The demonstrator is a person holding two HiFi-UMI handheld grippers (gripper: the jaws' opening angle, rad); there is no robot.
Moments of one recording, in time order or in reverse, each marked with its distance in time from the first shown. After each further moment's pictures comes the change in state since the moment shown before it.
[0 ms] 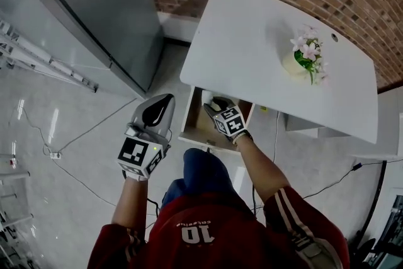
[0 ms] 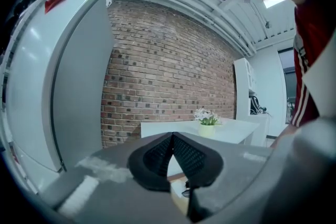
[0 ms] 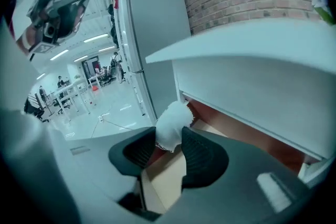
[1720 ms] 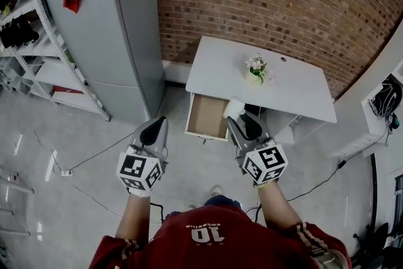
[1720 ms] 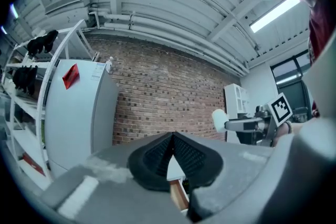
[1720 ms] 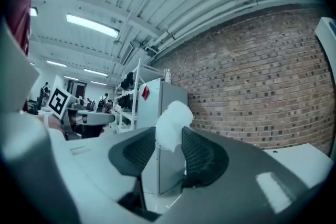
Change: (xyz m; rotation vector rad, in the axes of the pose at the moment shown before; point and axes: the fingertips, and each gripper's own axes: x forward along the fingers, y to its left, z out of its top) left arm -0.320 -0.146 0.201 0.005 -0.172 0.048; right arm -0.531 0.323 0.243 -0.104 -0.643 -0.274
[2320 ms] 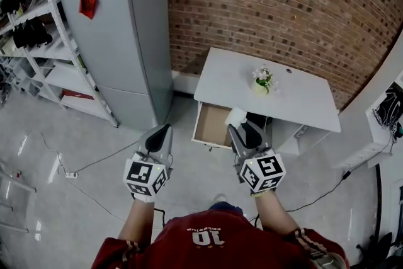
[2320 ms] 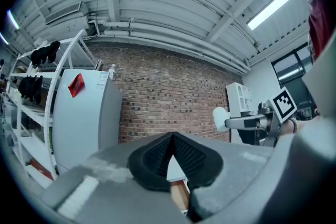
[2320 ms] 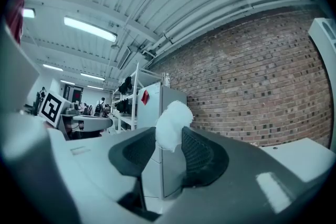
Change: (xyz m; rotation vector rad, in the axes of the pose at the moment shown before) left arm -0.032 -0.004 0.014 0.041 -0.021 0.047; right arm -0.010 0.029 0.015 0.041 -0.034 -0.032
